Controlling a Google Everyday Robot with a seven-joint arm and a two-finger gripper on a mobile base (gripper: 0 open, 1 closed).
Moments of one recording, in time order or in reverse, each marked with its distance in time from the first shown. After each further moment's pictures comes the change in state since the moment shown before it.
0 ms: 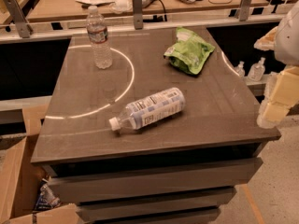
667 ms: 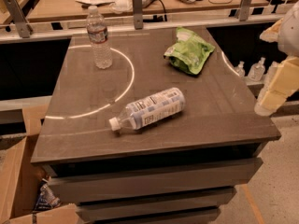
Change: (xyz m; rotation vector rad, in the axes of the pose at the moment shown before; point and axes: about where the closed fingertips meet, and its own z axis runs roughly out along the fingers) arm 0.002 -0.025 -0.001 0.052 -0.040 0.053
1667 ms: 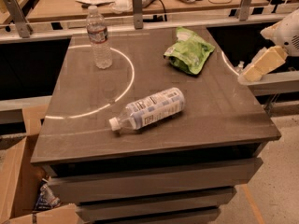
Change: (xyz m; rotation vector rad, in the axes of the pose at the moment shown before) arm 0.022 -0.117 0.072 0.058 -0.307 0.256
